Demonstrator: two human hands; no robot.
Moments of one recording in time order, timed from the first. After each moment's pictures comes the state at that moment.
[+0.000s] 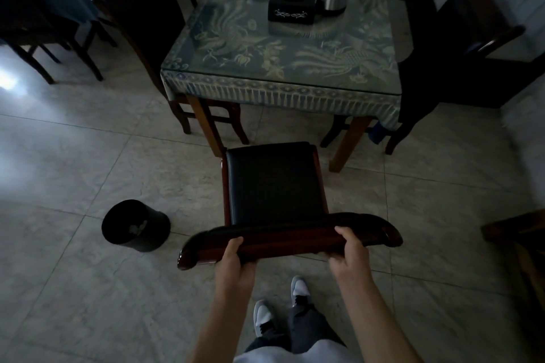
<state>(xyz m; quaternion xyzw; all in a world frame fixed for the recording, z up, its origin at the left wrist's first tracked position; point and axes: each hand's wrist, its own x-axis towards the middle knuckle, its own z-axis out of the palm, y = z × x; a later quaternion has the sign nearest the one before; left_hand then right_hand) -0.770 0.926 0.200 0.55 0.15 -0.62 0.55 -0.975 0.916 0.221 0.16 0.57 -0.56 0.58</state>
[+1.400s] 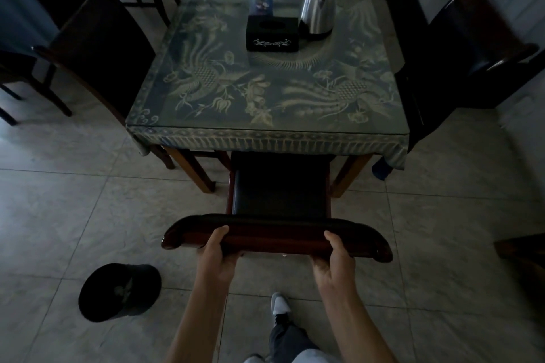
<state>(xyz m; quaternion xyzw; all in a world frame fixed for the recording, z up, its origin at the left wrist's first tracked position) -0.743 0.672 0.190 0.59 0.01 -0.63 0.51 -0.950 0.716 0.206 0.22 0.51 -0.62 0.55</state>
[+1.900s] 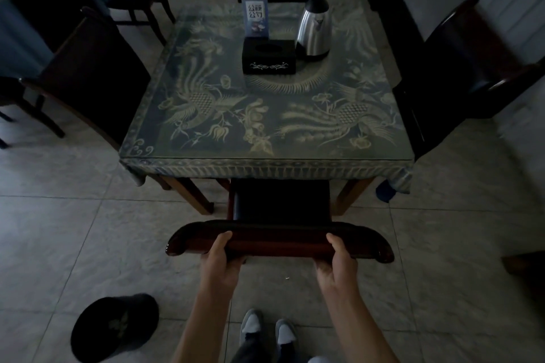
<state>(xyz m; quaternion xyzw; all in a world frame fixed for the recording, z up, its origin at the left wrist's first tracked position) -0.752 0.590 0.188 0.59 -0.01 -0.63 0.50 -0.957 0.634 0.206 0.22 0.51 -0.64 0.54</state>
